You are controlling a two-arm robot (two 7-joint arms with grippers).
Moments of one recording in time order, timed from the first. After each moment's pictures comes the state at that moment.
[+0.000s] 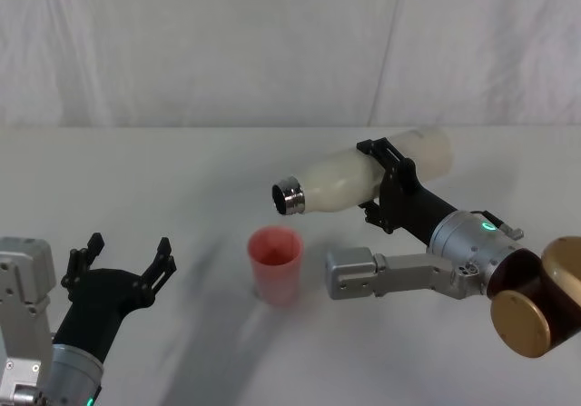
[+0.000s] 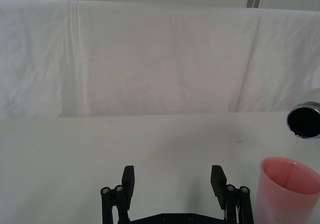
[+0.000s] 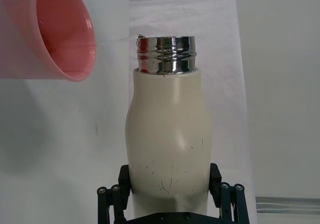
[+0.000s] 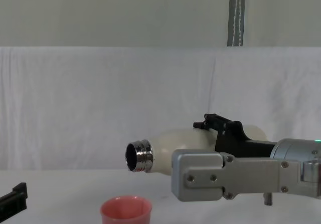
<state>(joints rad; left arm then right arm) 0.27 0.24 0.04 -1.85 -0.25 -0.02 -0.02 0.45 0.38 -0.68 -1.48 -0.92 -0.01 0.16</state>
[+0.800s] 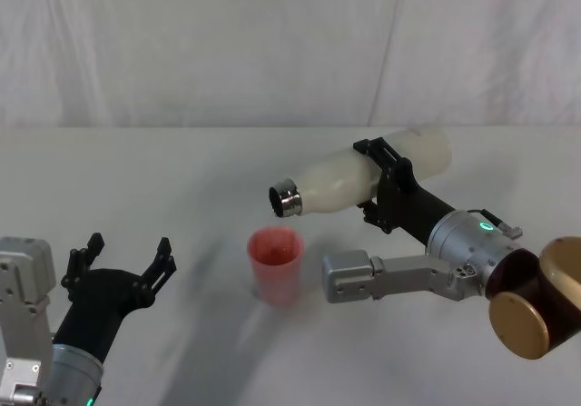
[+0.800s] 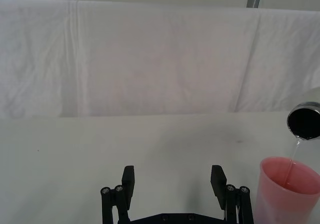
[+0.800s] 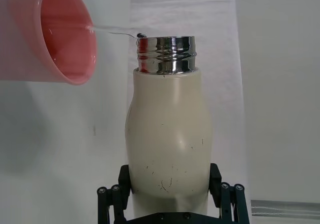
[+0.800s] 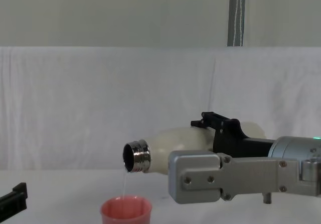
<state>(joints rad) 0.27 0.24 0.04 -1.85 -0.25 -0.02 -0.02 0.45 0.39 -0.69 -1.50 -0.94 0.00 0.16</state>
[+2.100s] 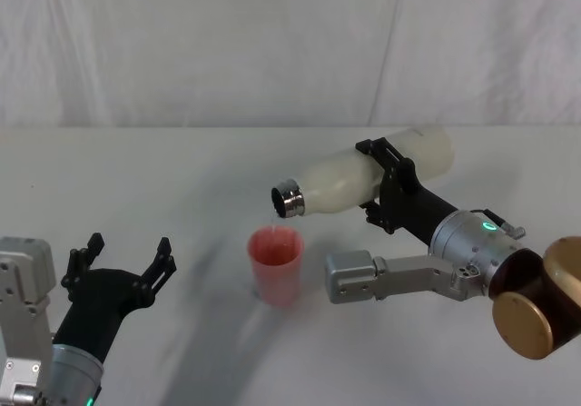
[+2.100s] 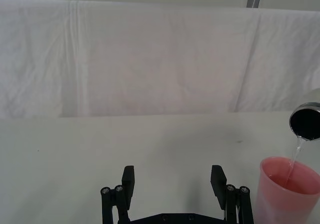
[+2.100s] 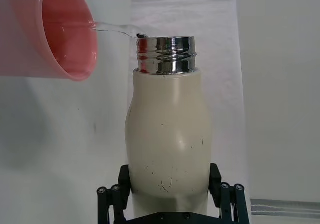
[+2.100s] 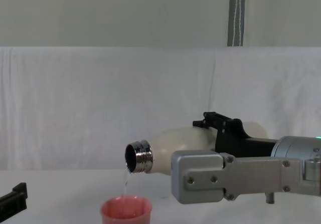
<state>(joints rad) 0.27 0.24 0.04 -1.85 -0.25 -0.02 -0.02 0.45 0.40 -0.69 -1.51 -0.94 0.00 0.17</state>
